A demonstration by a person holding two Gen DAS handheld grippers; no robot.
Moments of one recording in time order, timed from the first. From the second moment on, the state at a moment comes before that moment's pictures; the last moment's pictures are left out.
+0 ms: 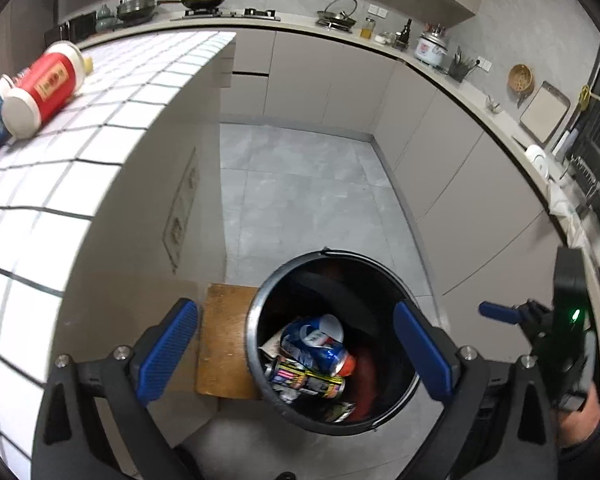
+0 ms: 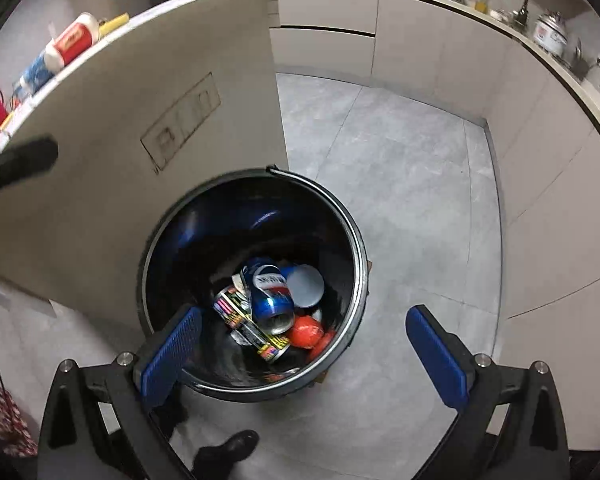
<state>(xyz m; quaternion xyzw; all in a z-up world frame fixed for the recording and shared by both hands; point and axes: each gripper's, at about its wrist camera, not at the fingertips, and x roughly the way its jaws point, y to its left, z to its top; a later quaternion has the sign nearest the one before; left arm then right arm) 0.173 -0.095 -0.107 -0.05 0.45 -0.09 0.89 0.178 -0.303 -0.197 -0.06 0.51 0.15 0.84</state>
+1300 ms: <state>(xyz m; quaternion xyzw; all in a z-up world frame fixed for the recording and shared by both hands) 0.141 0.105 -0.032 -0.07 0.40 0.03 0.91 0.194 -0.122 -0.072 -0.04 0.46 0.17 0.87</state>
